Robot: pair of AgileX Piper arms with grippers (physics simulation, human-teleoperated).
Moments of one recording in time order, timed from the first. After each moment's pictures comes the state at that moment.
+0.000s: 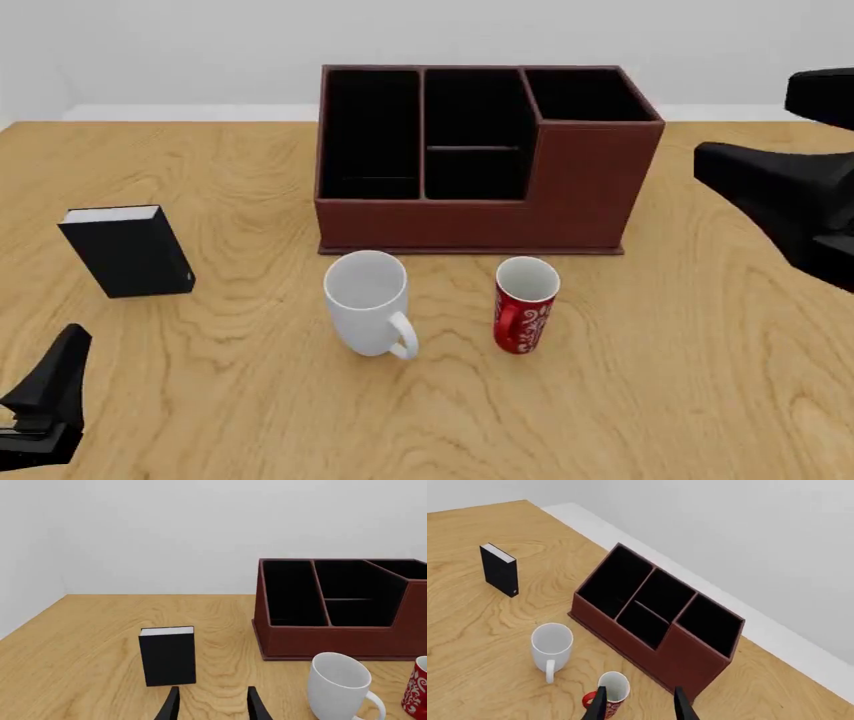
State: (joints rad) left arm 0.00 0.00 0.00 0.00 0.00; right arm 0.51 0.64 -0.89 0.54 -0.30
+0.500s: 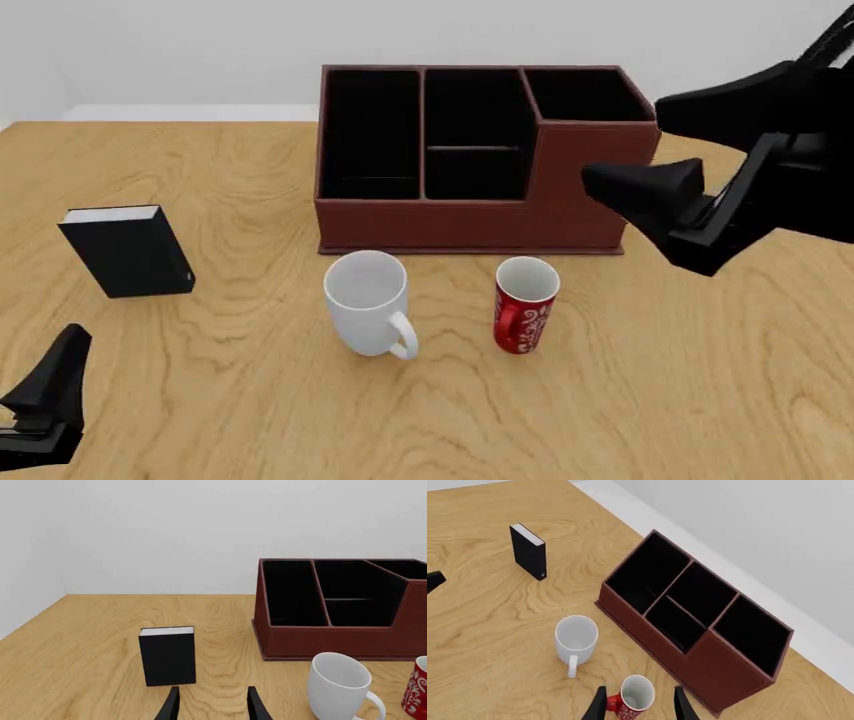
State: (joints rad) left arm 0.00 0.00 0.00 0.00 0.00; right arm 0.62 0.83 -0.93 0.50 -0.29
